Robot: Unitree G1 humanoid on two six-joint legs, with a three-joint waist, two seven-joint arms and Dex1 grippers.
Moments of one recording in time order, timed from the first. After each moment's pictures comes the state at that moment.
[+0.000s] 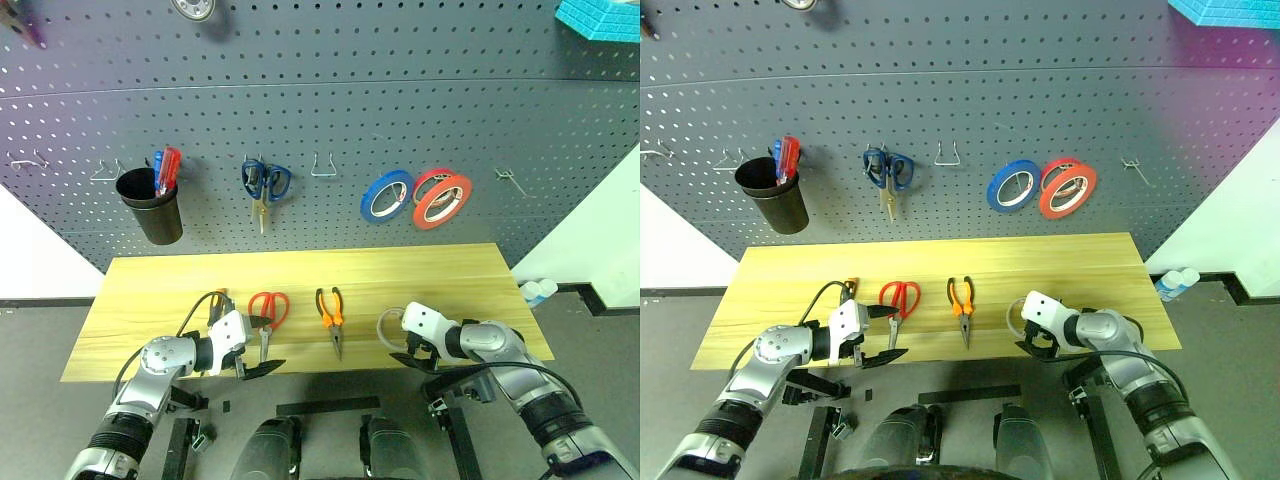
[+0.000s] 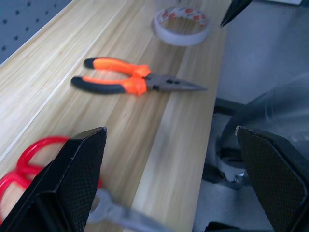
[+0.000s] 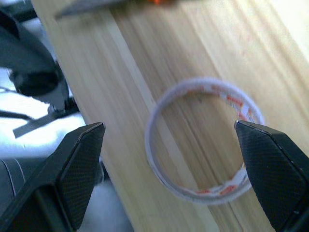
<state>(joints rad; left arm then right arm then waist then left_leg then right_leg) -0.13 0.51 -0.17 0.41 -0.12 -0.29 -1.09 -0.23 -0.59 0.29 0.33 -0.18 0.13 0.87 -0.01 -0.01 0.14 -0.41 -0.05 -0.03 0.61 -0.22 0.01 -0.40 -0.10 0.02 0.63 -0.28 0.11</state>
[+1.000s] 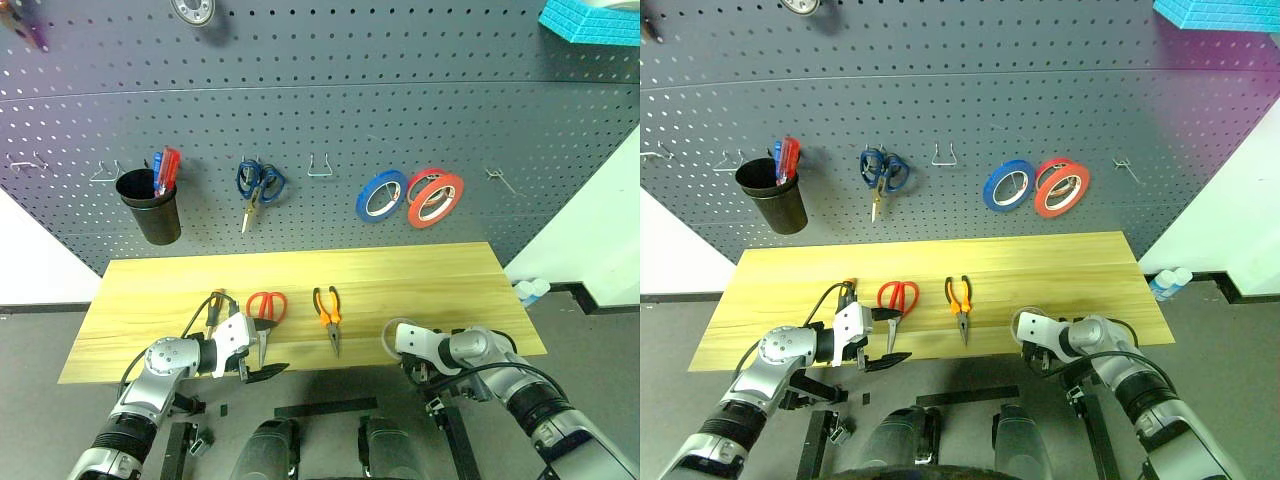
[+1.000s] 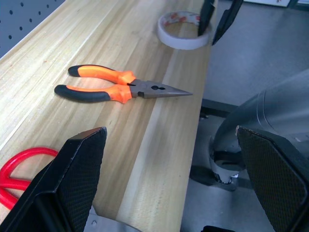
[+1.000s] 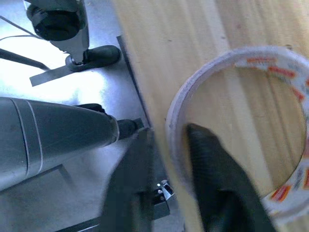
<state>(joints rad) -0.13 0.51 -0.17 0.41 -0.12 -0.29 -1.10 -0.30 -0.59 0.42 0.51 -0.29 0.05 0.90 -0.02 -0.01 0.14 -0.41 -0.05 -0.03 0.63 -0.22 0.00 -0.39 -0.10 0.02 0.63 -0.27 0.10</state>
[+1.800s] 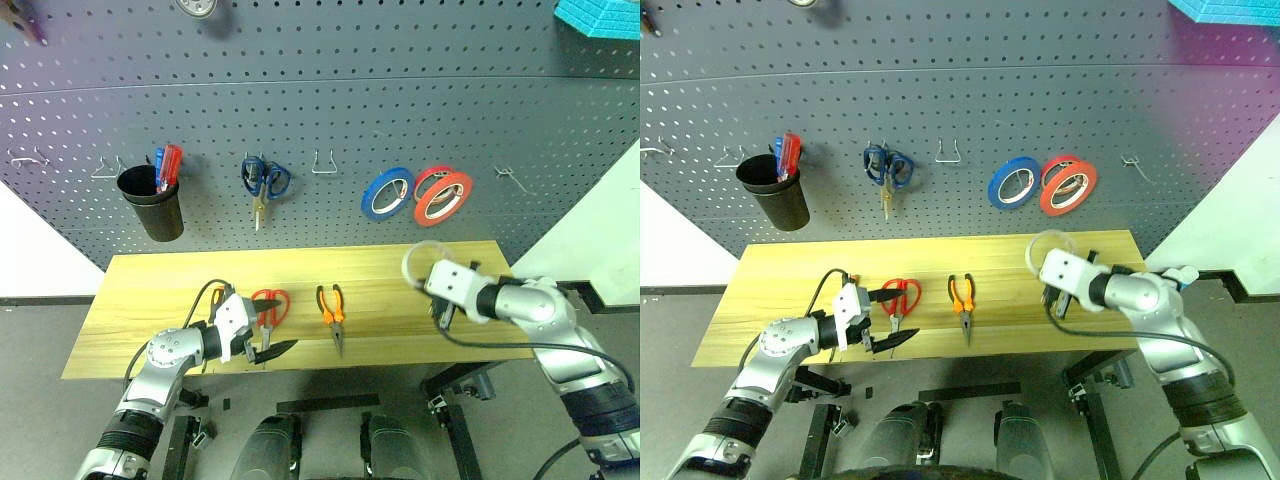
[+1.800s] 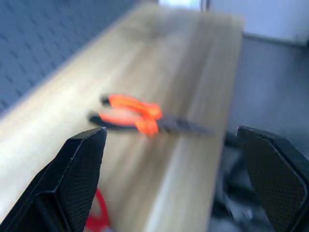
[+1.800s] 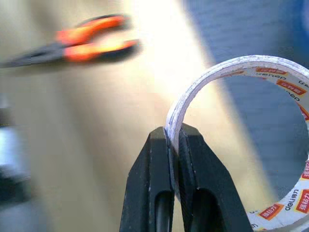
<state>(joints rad) -0.14 0.45 -0.12 0.26 -0.23 -0.18 -1.04 -0.23 -0.75 0.08 -0.08 -0.15 0.18 0.82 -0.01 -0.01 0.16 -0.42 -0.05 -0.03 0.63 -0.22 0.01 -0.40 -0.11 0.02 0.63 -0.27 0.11</state>
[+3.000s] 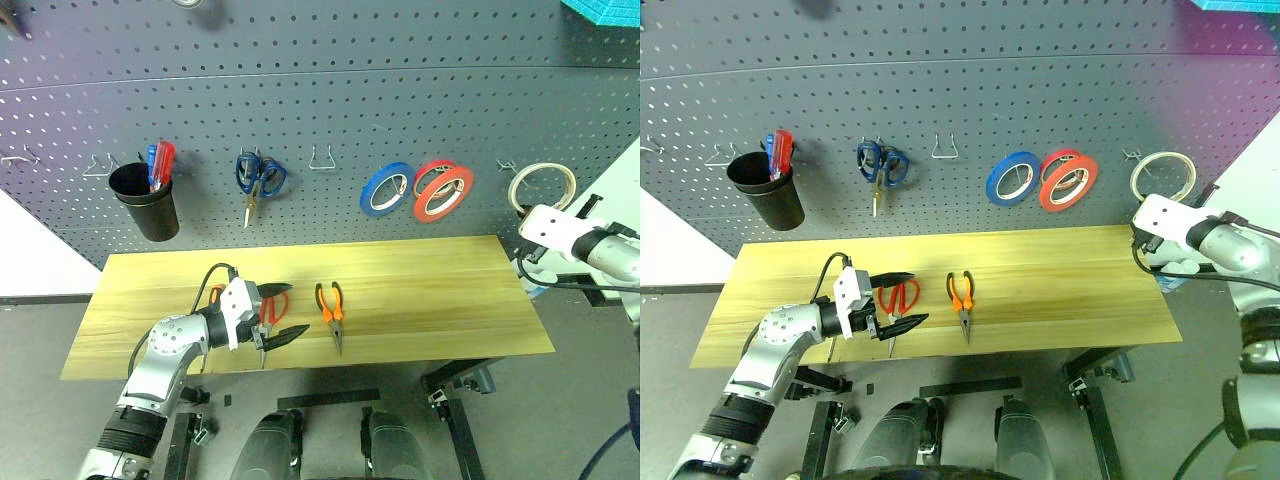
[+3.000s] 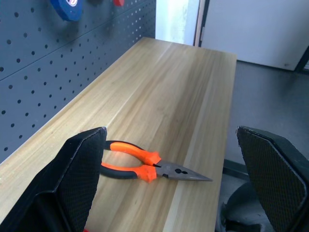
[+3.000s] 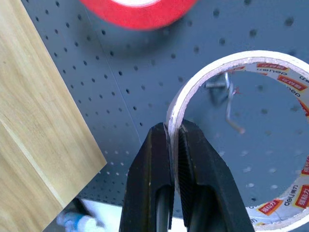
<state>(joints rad) -0.13 0.45 -0.10 0.08 -0.28 -0.05 -1.03 -0.64 -0.95 0.04 0.91 -0.32 -0.55 0.49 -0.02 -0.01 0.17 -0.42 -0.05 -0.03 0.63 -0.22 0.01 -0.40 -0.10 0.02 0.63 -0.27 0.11</state>
